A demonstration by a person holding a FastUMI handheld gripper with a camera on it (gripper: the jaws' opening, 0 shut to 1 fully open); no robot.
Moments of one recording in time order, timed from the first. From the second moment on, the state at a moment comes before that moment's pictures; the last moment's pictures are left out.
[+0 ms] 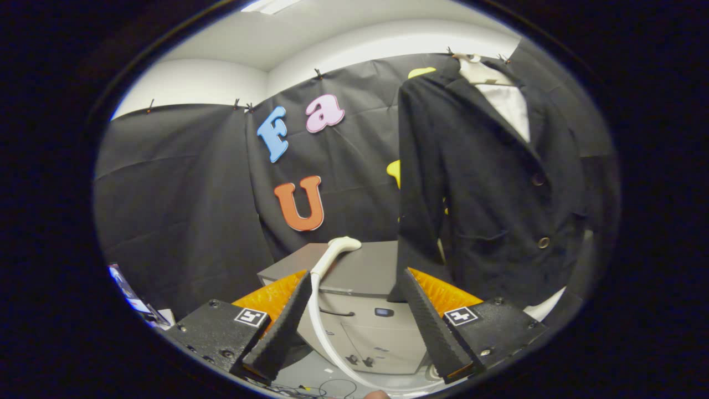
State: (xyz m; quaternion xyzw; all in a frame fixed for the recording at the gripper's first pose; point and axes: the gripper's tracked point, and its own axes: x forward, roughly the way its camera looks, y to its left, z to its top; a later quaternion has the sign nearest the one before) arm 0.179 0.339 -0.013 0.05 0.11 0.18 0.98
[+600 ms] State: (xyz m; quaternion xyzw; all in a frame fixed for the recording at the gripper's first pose) arm 0.358 0.499 -0.089 0.01 0.26 0.20 0.94
